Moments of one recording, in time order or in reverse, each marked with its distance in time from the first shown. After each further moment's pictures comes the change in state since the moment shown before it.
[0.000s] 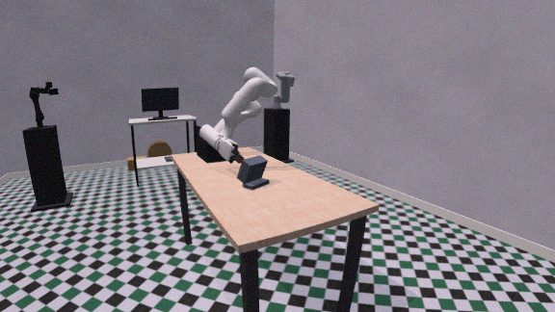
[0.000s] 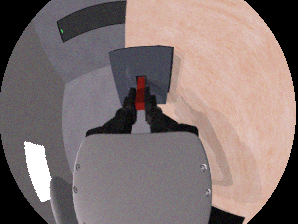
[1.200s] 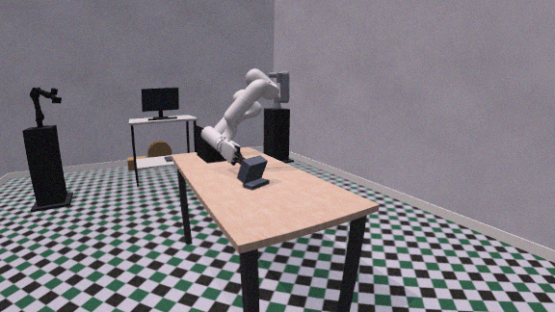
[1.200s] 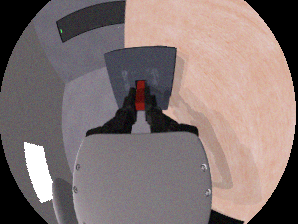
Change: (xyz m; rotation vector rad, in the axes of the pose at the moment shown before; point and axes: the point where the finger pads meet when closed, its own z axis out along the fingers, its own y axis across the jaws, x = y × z) arm 0.000 0.000 0.020 0.000 0.000 0.000
